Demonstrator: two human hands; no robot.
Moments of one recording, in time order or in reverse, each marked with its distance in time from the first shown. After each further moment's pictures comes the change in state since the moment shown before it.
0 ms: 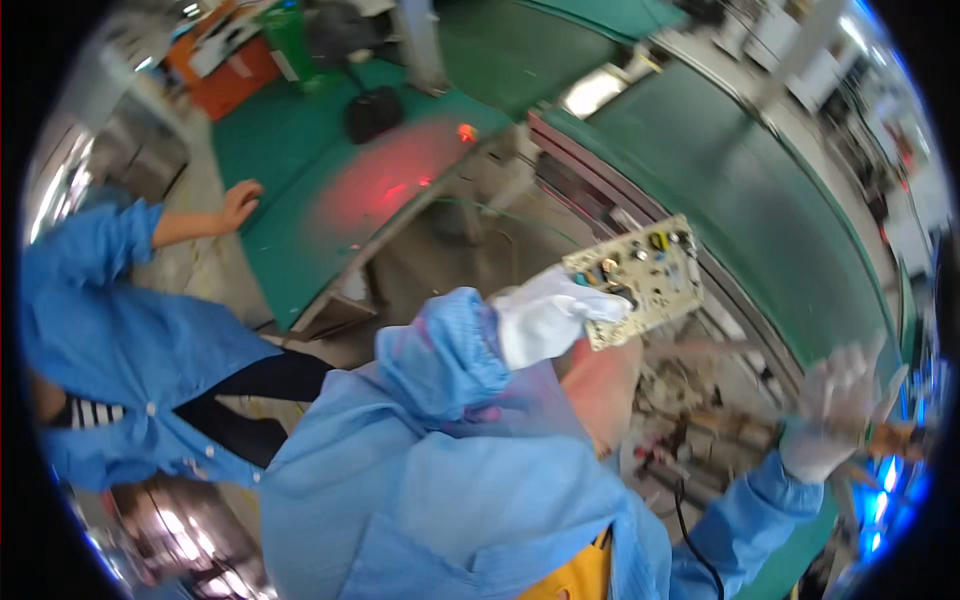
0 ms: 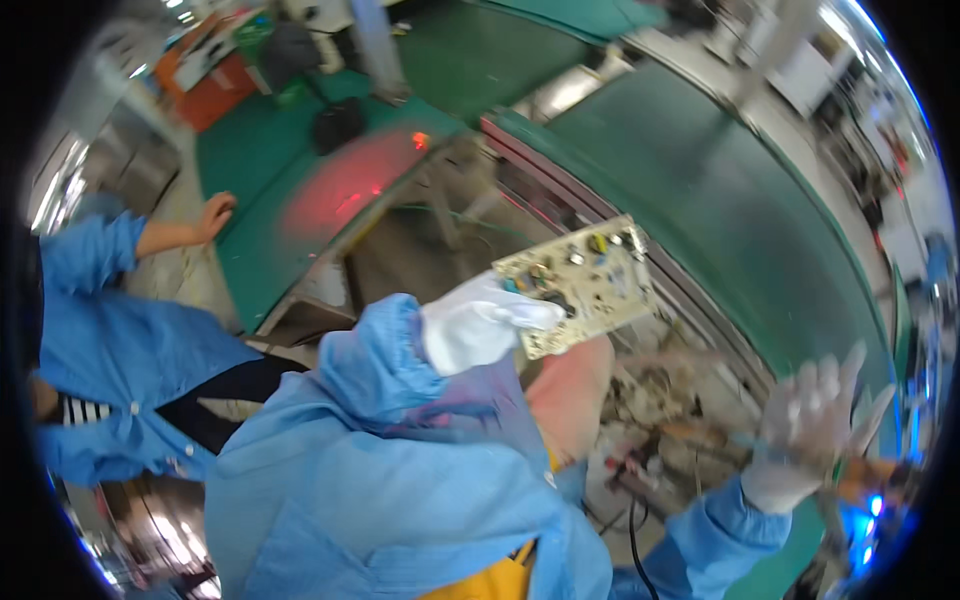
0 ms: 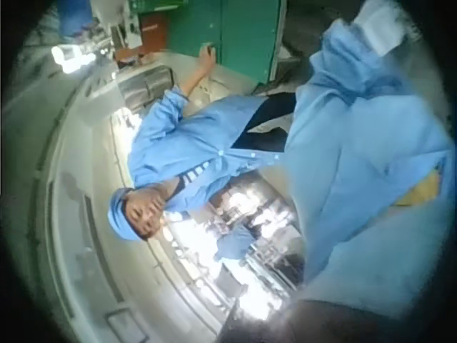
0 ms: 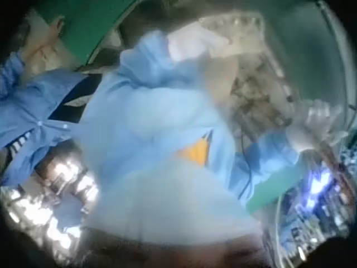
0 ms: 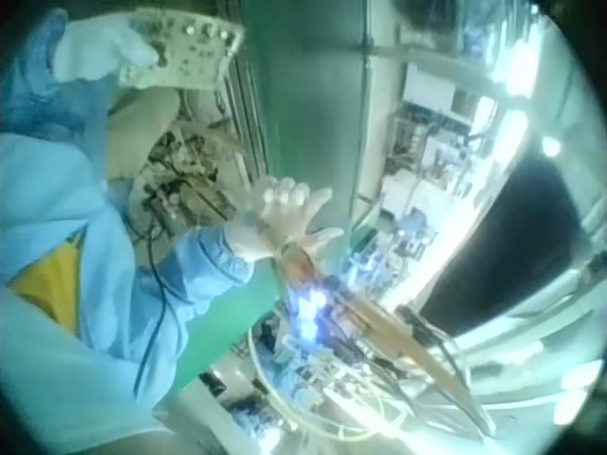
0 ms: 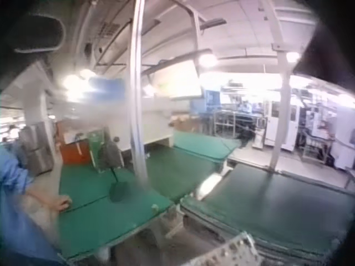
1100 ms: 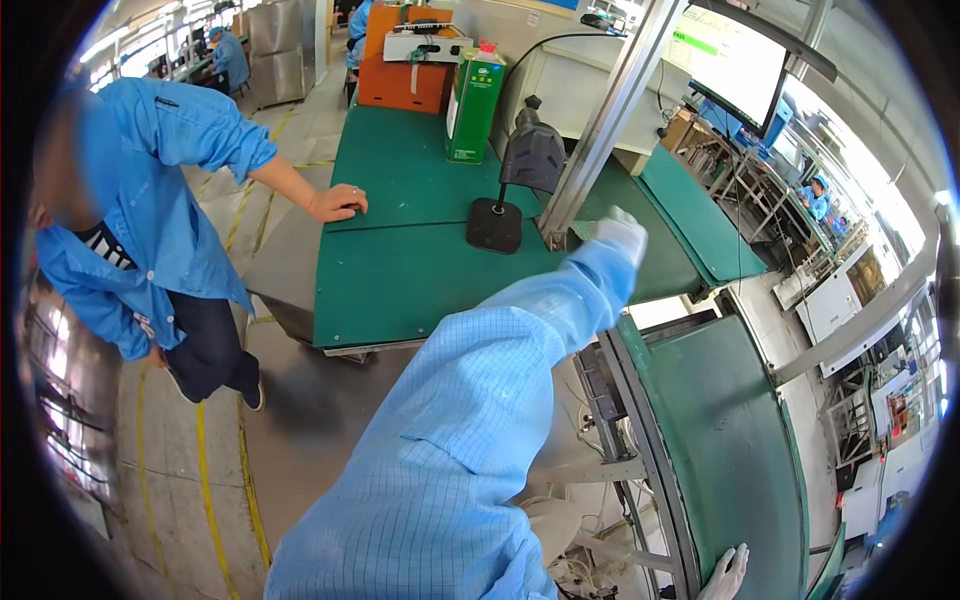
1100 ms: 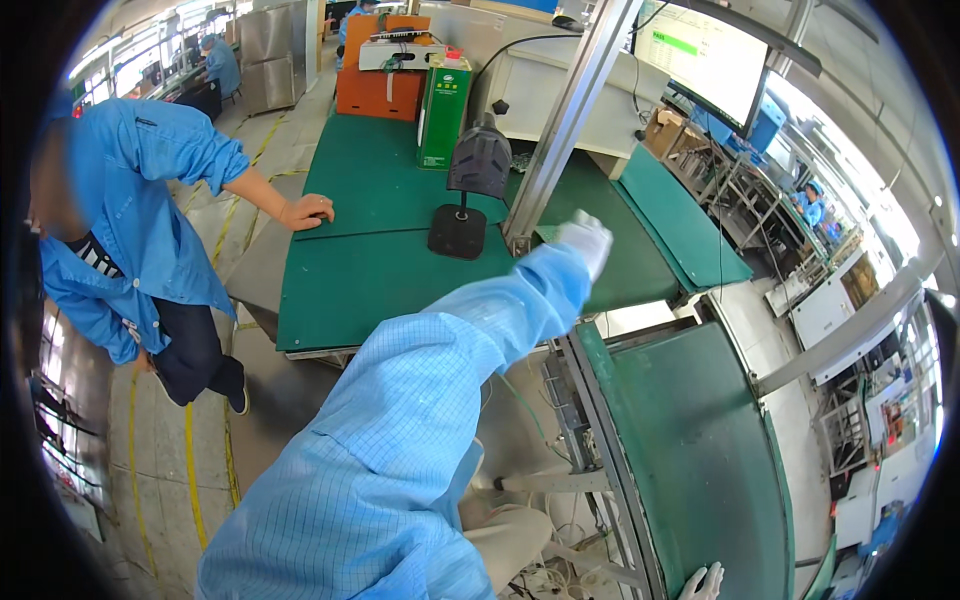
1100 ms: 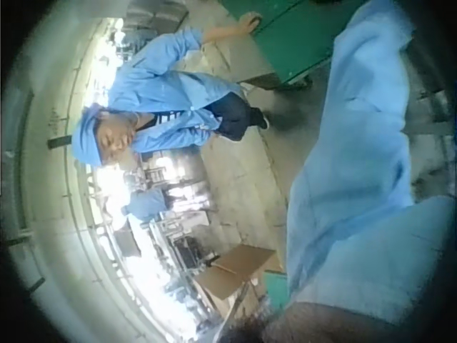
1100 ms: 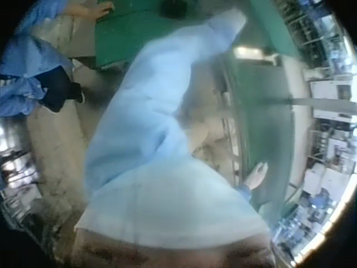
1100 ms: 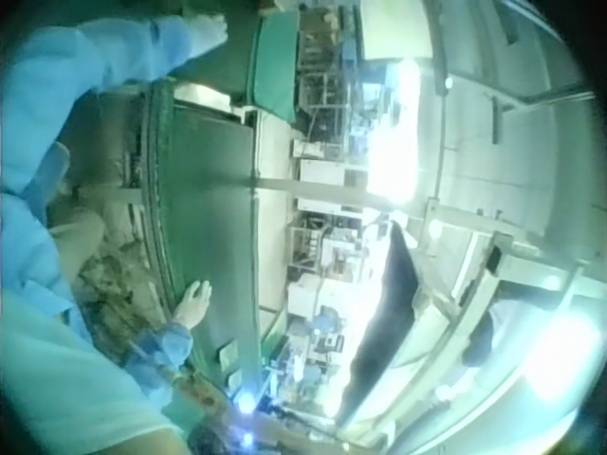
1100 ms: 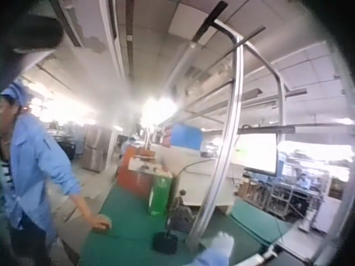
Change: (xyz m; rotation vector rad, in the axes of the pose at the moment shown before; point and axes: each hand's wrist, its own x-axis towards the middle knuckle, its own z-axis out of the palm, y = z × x) left_hand 0.202 0.246 -0.170 2.165 1.324 0.355; right_hand 0.055 0.019 -0.055 -2.048 0.261 0.288
